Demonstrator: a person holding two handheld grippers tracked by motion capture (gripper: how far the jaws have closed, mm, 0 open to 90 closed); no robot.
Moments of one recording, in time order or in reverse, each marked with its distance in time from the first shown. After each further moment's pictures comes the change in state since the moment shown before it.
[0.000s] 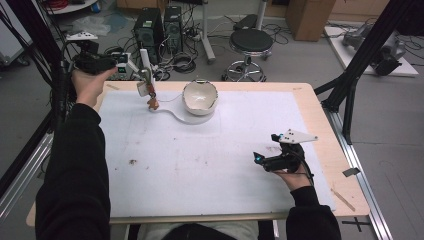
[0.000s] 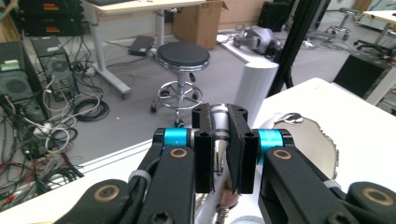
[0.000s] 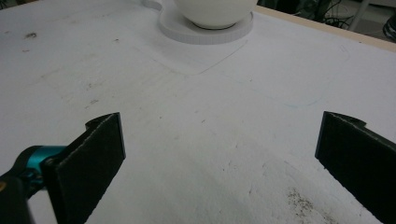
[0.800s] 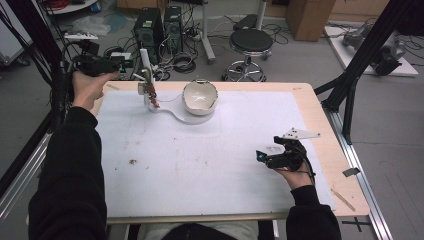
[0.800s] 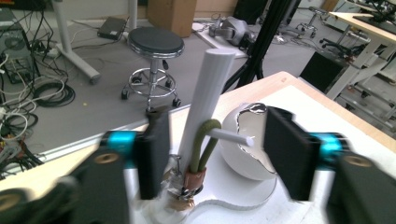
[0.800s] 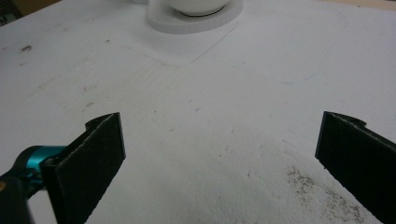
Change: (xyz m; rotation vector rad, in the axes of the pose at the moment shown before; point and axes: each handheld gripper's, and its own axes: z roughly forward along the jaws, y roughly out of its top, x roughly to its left) left arm -0.003 0.001 -0.008 0.055 -0.102 -0.079; right arm -0.012 -0.004 0.000 0.040 0.006 0.129
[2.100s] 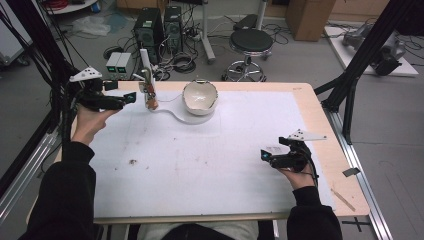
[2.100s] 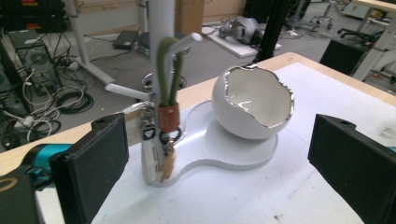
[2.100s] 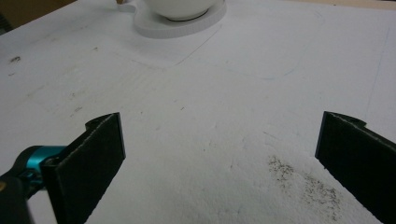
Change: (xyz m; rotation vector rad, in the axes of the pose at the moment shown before) left arm -0.048 -0.080 -0.019 -0.050 0.052 0.112; right arm -0.009 -0.008 -0.007 -0.030 -0.032 0.041
